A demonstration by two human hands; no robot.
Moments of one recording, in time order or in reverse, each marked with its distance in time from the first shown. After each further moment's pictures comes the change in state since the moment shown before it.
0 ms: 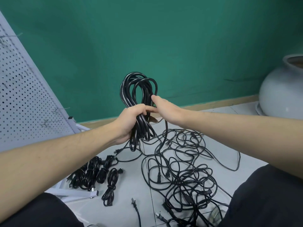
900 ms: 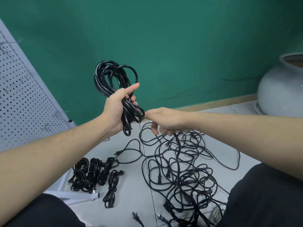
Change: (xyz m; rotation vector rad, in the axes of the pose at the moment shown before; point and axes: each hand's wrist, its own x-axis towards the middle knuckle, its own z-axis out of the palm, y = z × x) left_hand 0.018 0.024 -0.018 -0.386 0.206 0.167; right_hand -0.009 0.012 -0.003 -0.061 -0.274 -0.053
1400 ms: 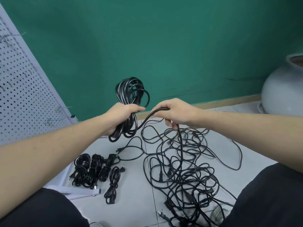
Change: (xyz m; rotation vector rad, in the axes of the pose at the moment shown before) left_hand 0.004 -0.007 -0.033 0.725 0.048 -0.259; right_hand -0.005 0.007 -0.011 0.055 0.144 -0.151
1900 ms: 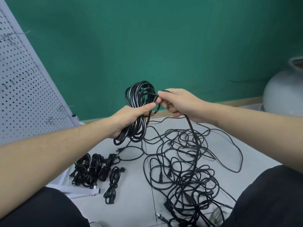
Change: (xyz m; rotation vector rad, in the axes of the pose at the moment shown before) left_hand -0.015 0.004 0.015 0.023 -0.161 0.087; right_hand 0.007 -0.019 -0.012 0.213 0.109 0.012
